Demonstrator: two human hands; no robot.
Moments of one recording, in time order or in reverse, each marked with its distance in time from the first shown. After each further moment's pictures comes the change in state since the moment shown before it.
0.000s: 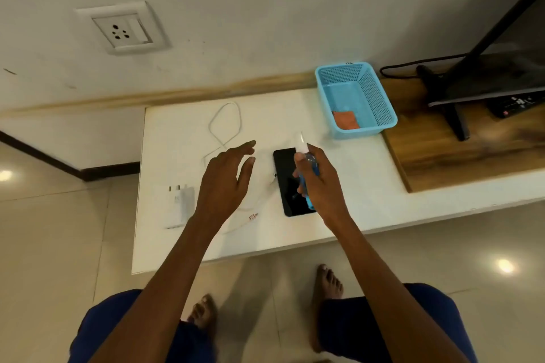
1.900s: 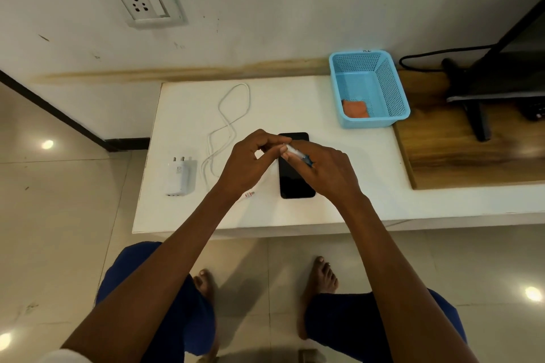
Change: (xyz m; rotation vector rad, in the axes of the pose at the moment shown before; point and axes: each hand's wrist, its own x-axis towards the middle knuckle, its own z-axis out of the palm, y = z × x) left_hand -0.002 0.056 0.015 -0.481 -0.141 -0.164; right_hand 0.005 -0.002 -0.031 -0.690 -0.125 -0.517
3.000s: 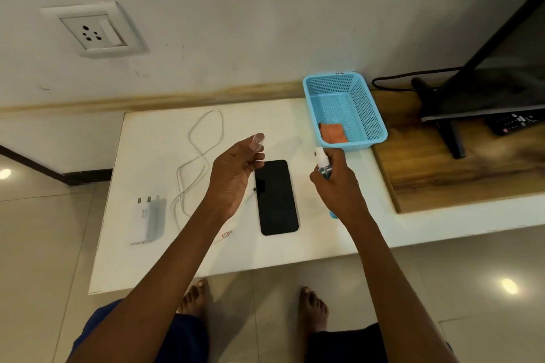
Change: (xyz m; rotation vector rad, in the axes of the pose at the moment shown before) left_hand 0.061 -0.024 0.022 -0.867 0.111 -0.395; right_hand 0.021 0.061 -0.012 0.197 0.027 0.512
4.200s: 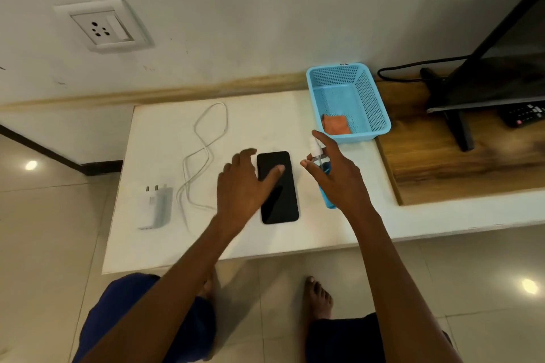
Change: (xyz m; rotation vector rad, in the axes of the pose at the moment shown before) left_hand -0.030 -0.032 0.006 1.404 0.272 0.174; right_hand 0.000 0.010 -0.007 -0.036 -0.073 -0.183
